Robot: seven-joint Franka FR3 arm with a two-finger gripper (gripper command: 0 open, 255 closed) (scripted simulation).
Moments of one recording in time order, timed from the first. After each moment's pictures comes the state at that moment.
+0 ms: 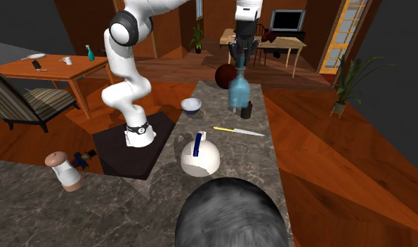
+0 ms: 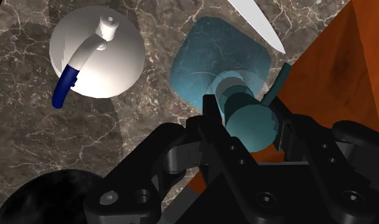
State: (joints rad) arm 0.23 0.15 0.55 -1.28 -0.01 1.39 0.92
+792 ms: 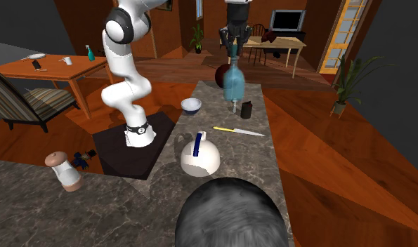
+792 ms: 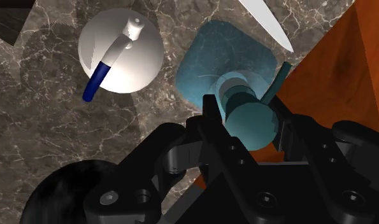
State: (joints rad) arm 0.19 0.10 0.54 -1.21 0.01 1.26 0.87
